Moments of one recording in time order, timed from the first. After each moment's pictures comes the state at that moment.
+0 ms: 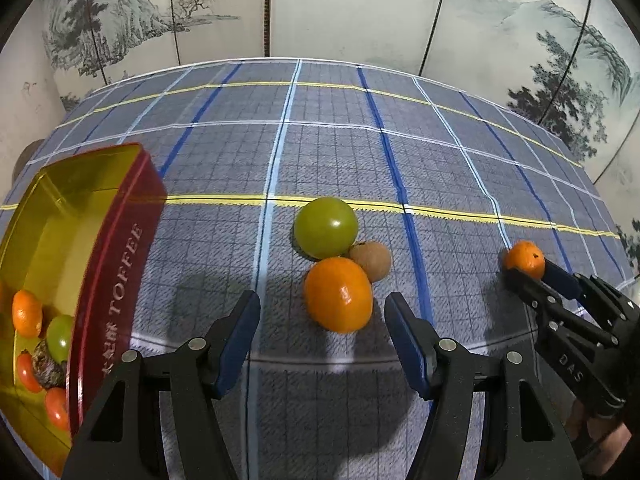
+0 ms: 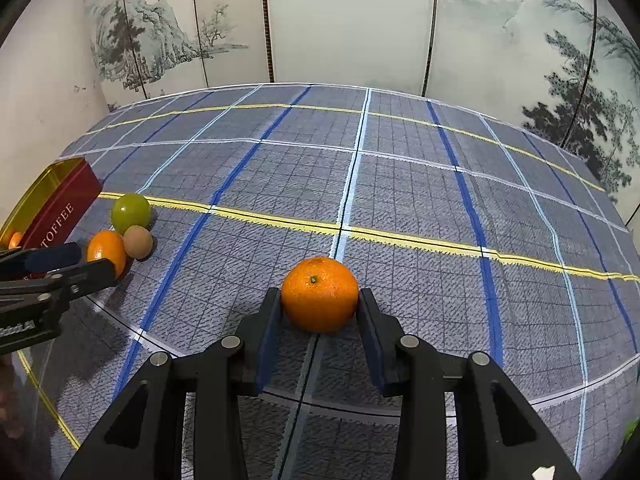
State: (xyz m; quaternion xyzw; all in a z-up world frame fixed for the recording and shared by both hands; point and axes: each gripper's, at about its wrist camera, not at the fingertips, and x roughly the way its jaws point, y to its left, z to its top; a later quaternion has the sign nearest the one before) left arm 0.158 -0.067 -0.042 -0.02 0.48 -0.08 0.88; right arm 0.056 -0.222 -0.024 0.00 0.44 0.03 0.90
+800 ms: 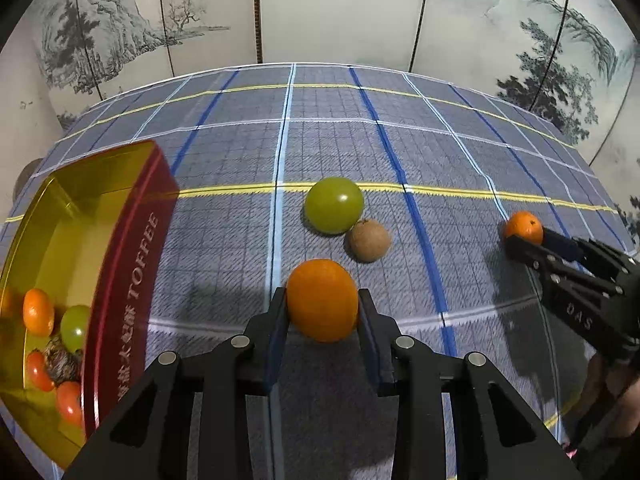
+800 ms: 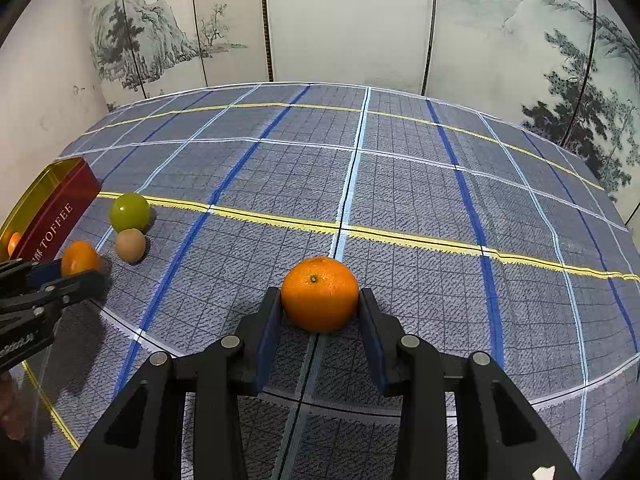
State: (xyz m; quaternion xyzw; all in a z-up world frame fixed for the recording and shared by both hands) left arm 0.131 -0.056 -0.042 0.01 0.46 -0.09 0.88; right arm 0.056 -0.222 -0.024 -0.01 0.44 0.02 0.90
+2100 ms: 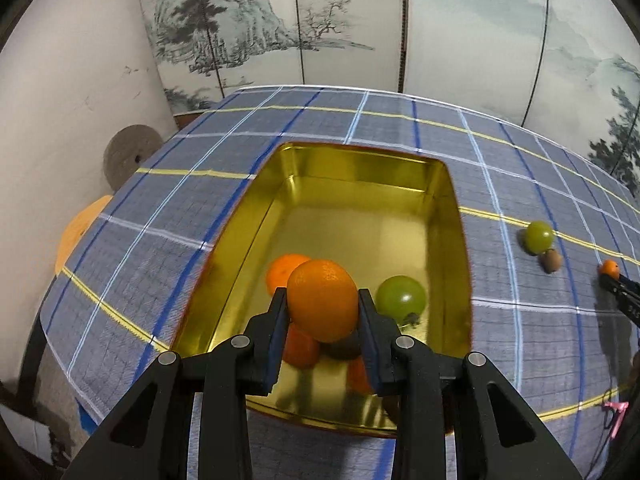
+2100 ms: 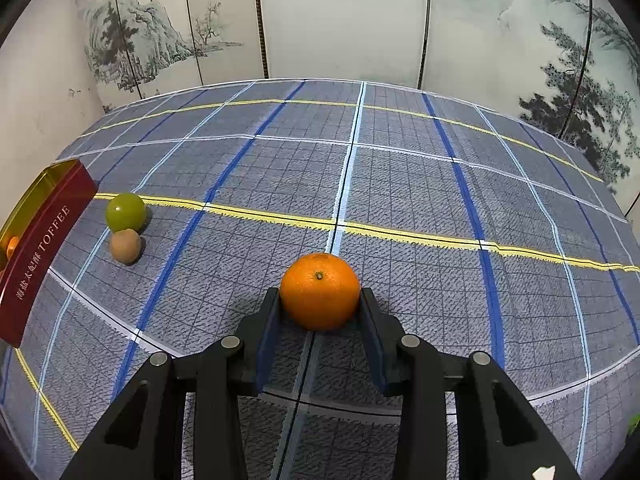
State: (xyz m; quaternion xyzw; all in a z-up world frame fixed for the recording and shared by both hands) left arm 0.077 0.127 0.001 -0.01 0.43 0.08 0.90; right arm 0.057 -0.223 -0.026 0.00 0.45 0.02 0.89
